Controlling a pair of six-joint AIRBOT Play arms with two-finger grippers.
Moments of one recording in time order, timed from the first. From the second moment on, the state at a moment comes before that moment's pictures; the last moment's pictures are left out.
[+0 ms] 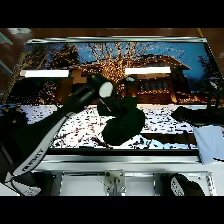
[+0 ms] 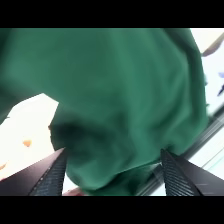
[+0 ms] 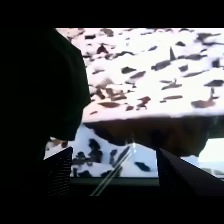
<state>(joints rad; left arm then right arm) -0.76 -1.73 1.84 1.36 -1.38 -1.57 -0.26 -0.85 0.90 -1.20 1.26 1.42</state>
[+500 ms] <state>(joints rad) -0.31 -1.68 1.63 1.16 -1.42 -1.57 -0.26 -0.91 0.87 -1.16 1.19 1.41</state>
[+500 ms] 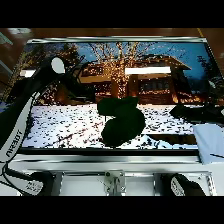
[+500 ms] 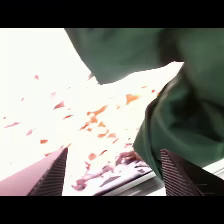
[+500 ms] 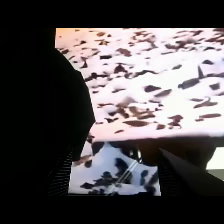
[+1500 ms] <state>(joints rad) -0.27 -1.93 1.47 0.69 -1.04 -1.48 -0.08 -1.38 0.87 -0.89 1.16 1.34</state>
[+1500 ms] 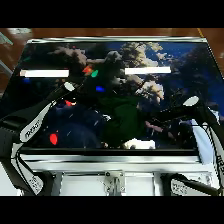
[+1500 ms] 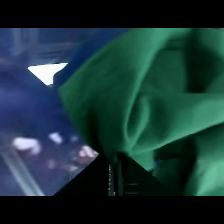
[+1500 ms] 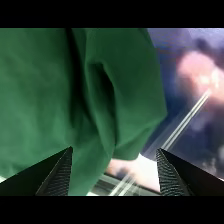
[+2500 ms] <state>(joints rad) -0.25 -1.61 1.90 0.93 -1.09 -1.37 0.04 -1.16 1.17 -0.80 1.13 1.21</state>
